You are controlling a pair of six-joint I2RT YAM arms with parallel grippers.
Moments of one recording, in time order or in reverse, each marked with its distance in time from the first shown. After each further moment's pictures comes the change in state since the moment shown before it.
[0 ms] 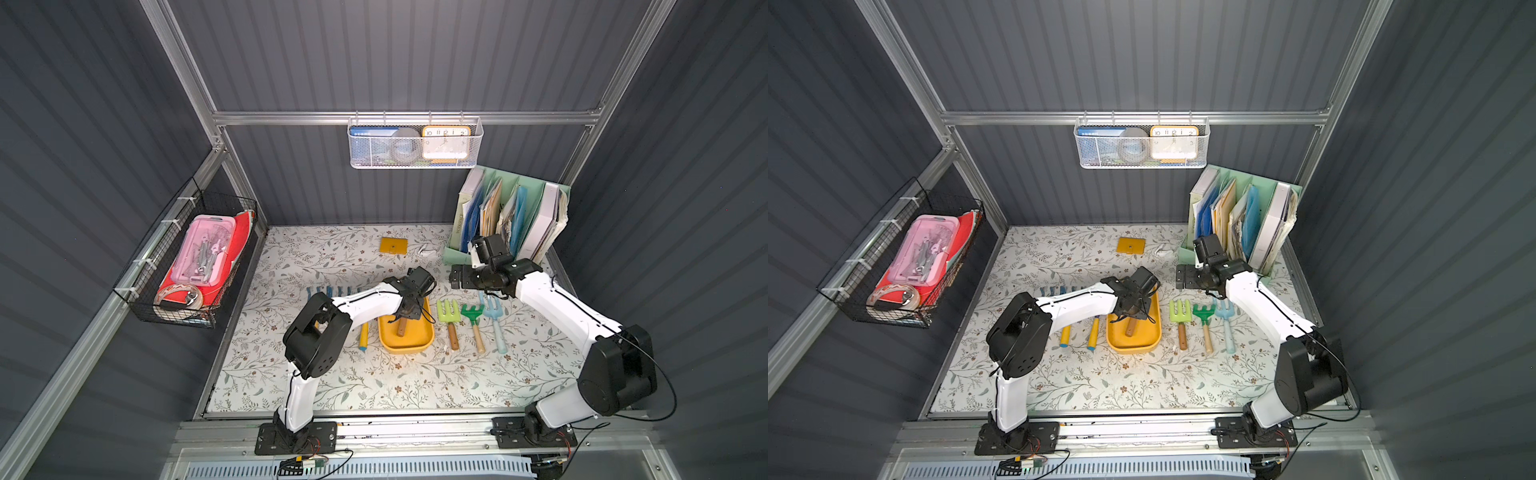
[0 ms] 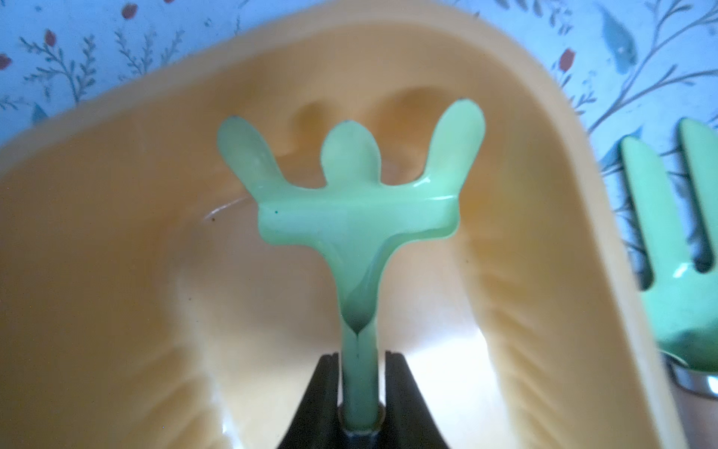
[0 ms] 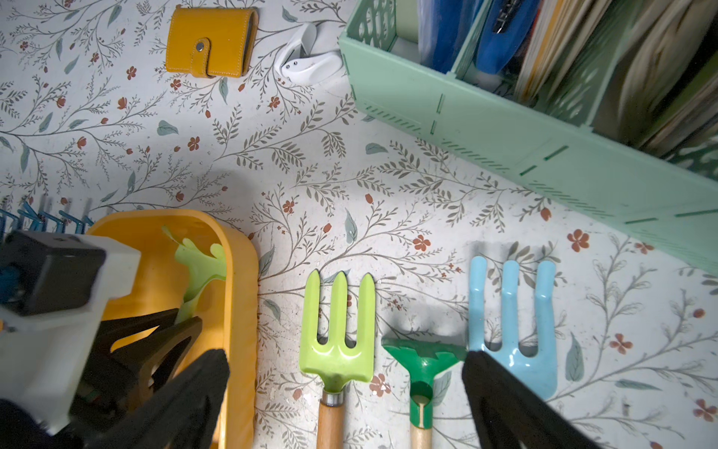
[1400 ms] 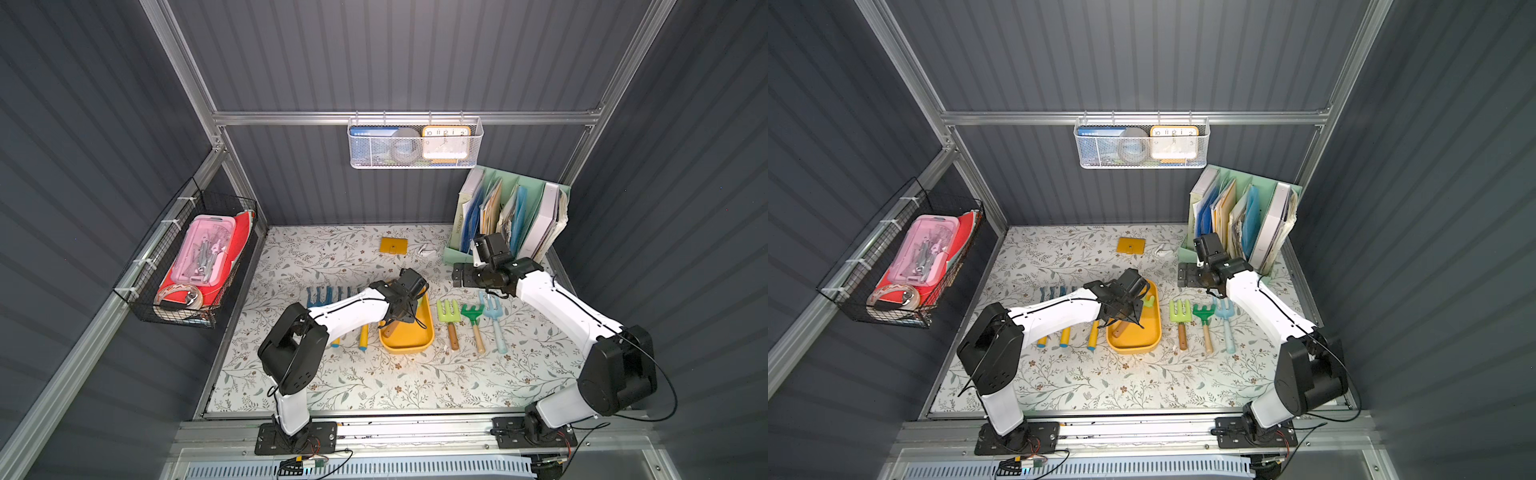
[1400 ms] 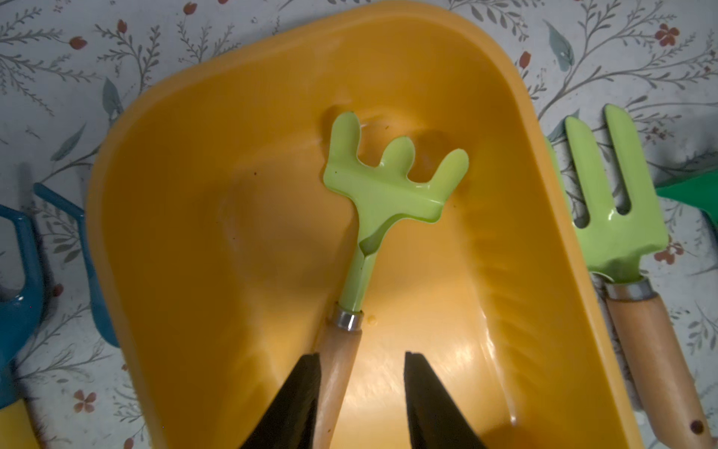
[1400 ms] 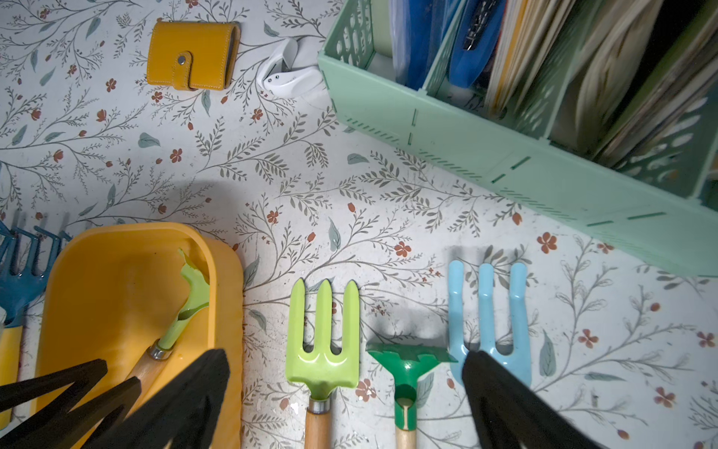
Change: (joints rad) left arm 0.000 -0.140 -0.134 0.022 0.008 -0.024; right arm 0.000 0.000 0.013 -0.009 0.054 0.000
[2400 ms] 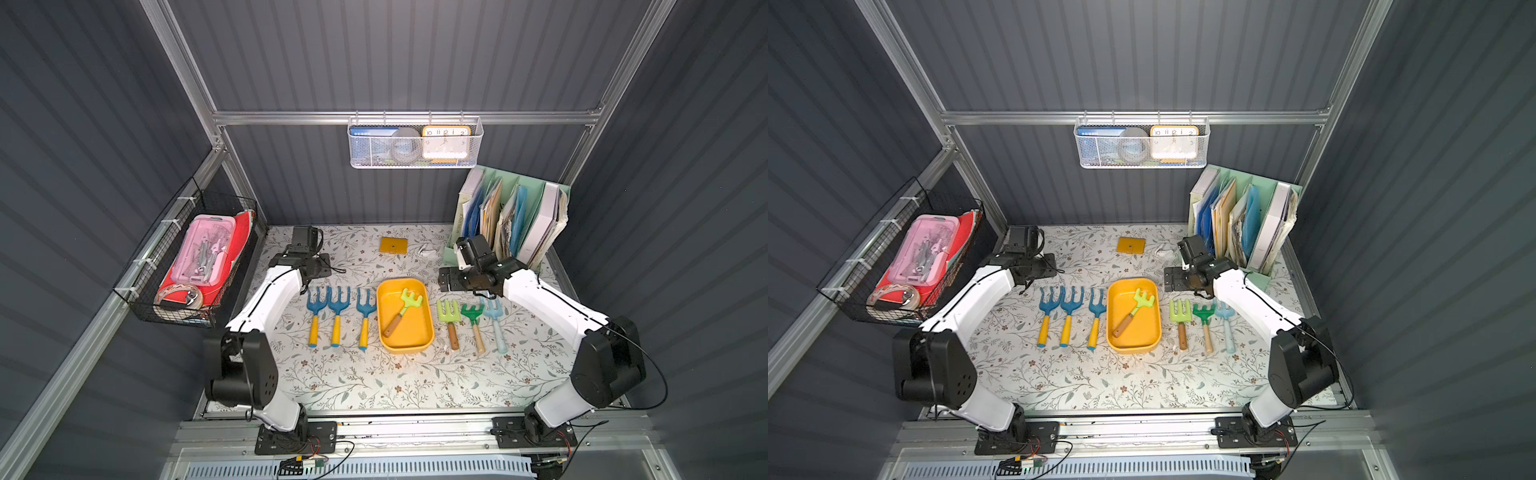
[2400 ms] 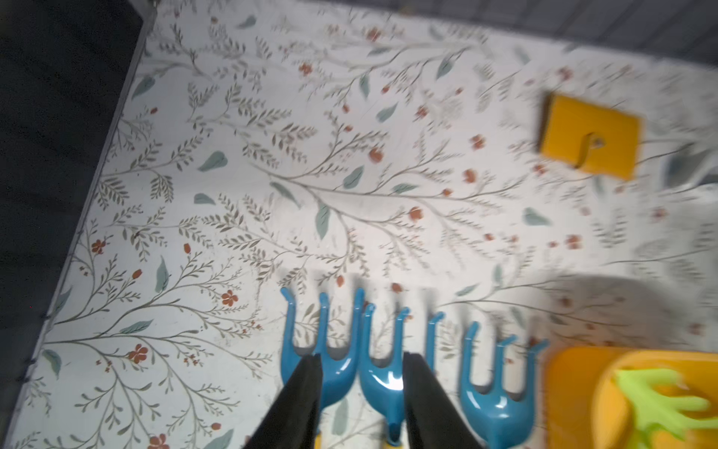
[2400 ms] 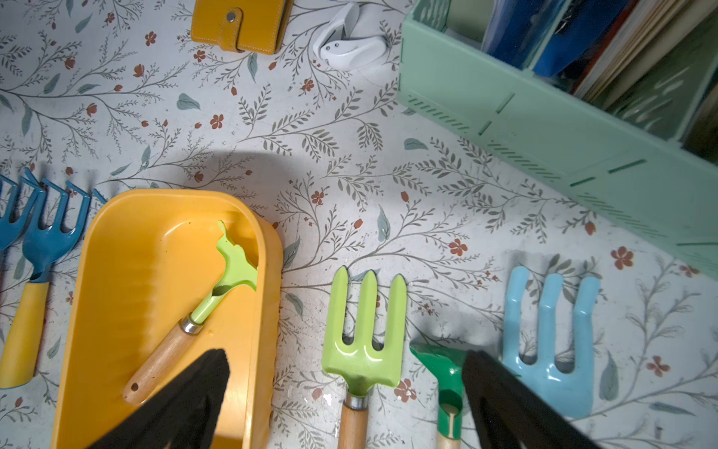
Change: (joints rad) left arm 0.639 -0.333 -0.026 0.006 0.127 0.251; right arm 0.088 0.057 0.033 -0.002 -0.012 -0.003
